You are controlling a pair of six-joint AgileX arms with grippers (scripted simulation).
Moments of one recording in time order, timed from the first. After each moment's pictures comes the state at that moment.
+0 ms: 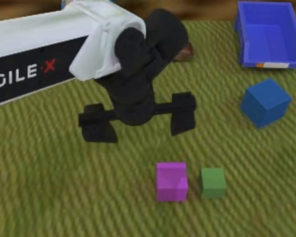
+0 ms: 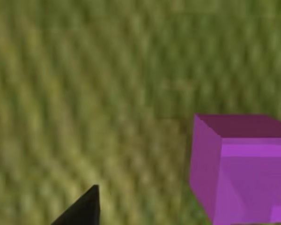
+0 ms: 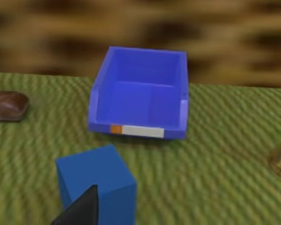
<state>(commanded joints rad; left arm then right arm) -0.75 1.84 1.48 -1.02 -0.02 -0.79 0.03 0.29 0.28 -0.19 0.00 -0.04</state>
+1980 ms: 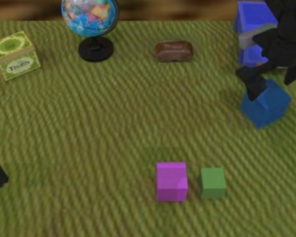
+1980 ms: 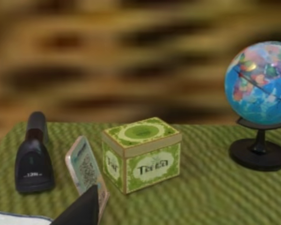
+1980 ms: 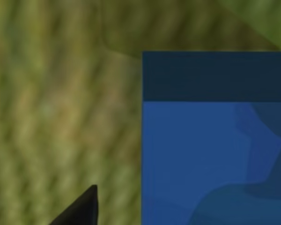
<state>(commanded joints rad) 0.02 0.00 0.00 0.00 0.00 0.00 0.18 2.33 2.00 -1.25 0.00 -0.30</state>
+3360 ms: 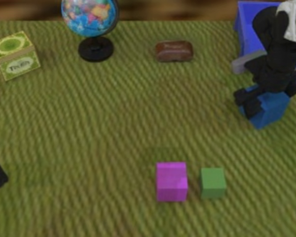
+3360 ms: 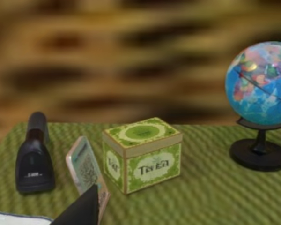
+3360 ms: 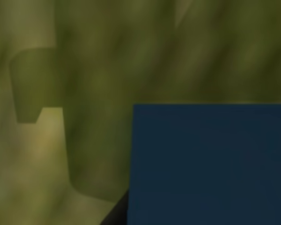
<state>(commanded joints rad) 0.02 0.00 0.00 0.00 0.00 0.00 0.18 2.38 1.82 -1.01 0.00 -0.30</state>
